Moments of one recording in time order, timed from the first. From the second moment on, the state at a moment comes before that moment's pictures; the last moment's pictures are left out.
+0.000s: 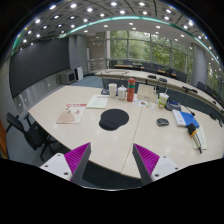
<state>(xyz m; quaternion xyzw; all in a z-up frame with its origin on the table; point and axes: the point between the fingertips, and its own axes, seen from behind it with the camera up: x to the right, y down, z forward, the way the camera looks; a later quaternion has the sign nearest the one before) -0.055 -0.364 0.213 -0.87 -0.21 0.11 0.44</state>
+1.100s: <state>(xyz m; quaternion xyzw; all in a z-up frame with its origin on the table) 0.124 0.079 -0.009 -0.90 -0.05 0.04 0.43</state>
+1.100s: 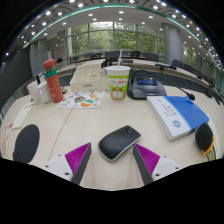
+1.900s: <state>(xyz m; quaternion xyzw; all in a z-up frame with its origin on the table) 0.111 0.098 0.032 -0.90 0.00 -0.03 0.43</state>
